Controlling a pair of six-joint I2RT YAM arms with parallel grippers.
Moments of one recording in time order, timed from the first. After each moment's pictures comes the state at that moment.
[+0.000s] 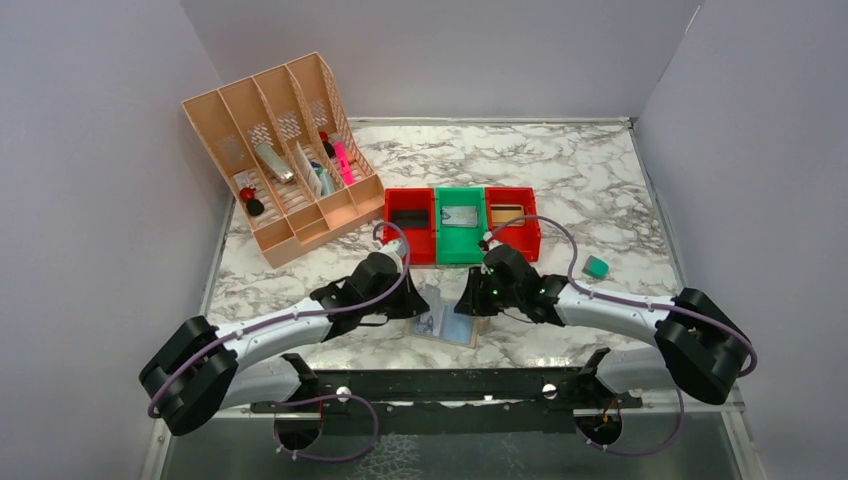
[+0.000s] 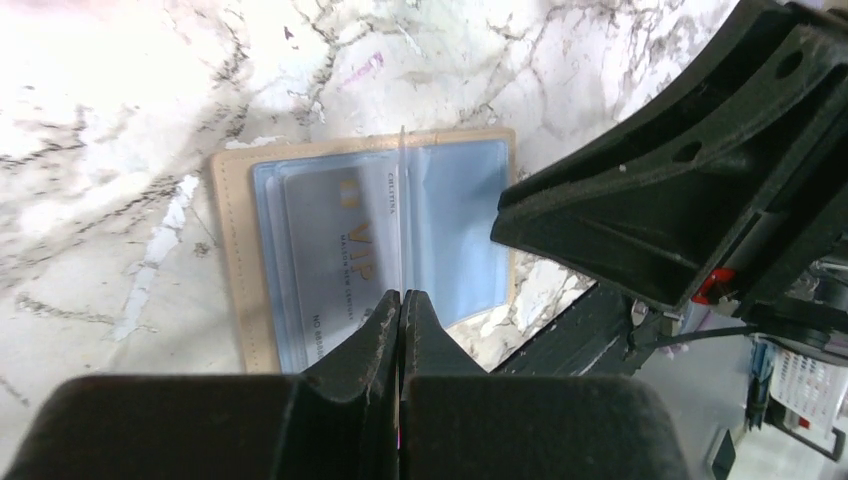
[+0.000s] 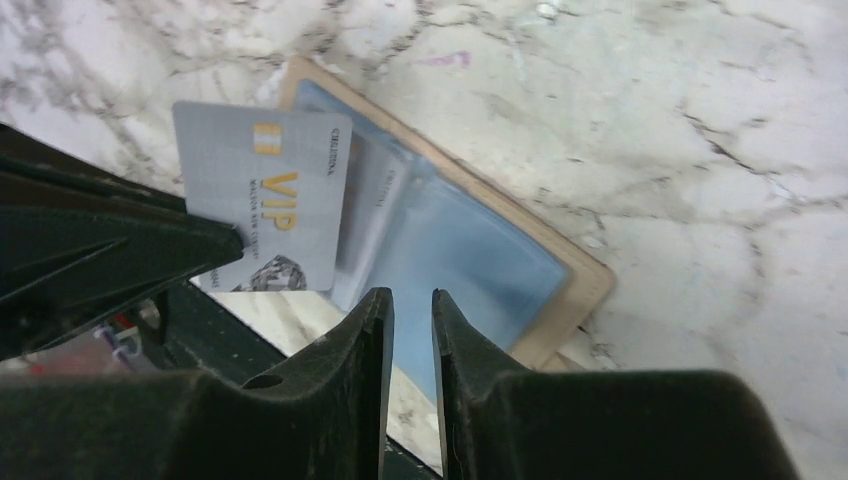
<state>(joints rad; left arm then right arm) -0.83 1.16 0.44 0.06 0.17 -0.84 0.84 1.31 0.56 -0.06 -0.11 0.76</state>
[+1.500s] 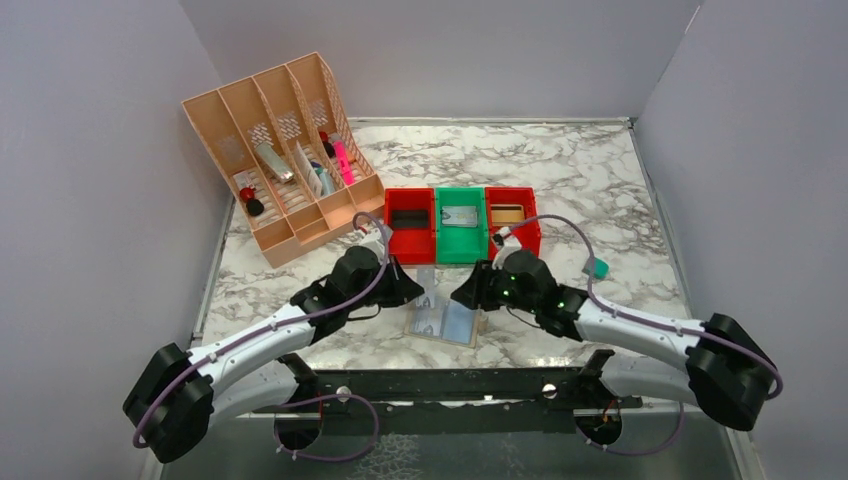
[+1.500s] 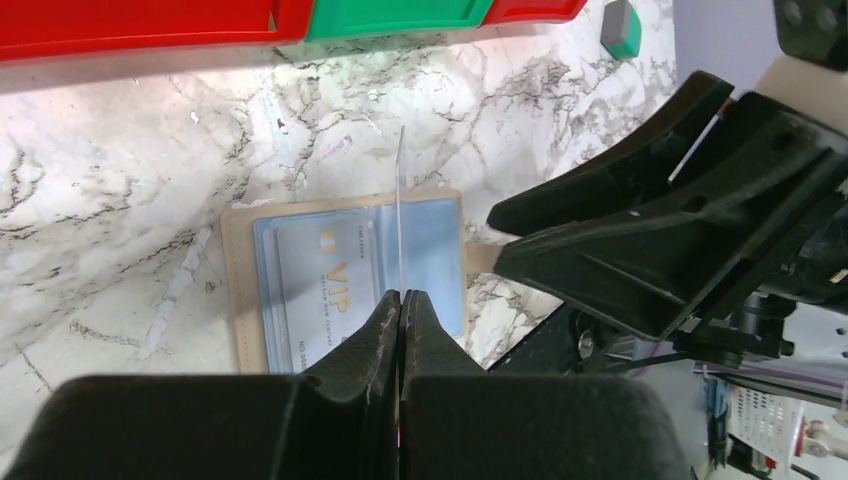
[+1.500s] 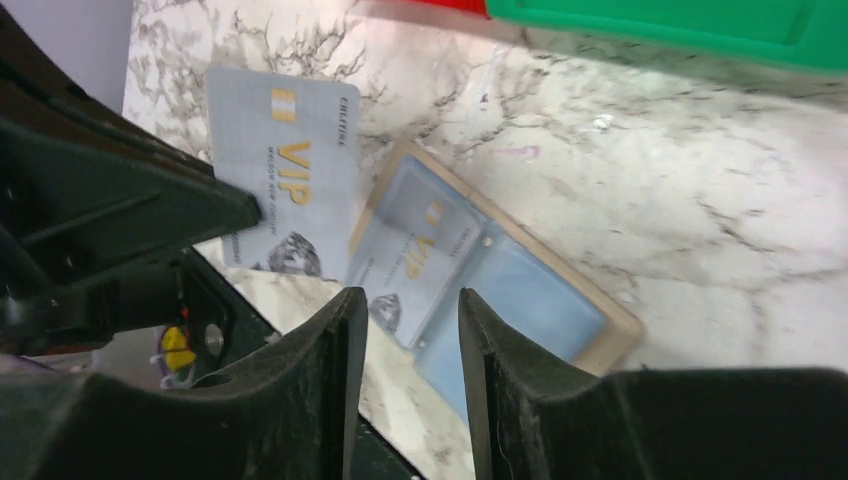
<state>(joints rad) -0.77 0.99 0.44 0.03 0.13 -0.84 0.84 1.19 0.50 0.12 -0.09 0.75</state>
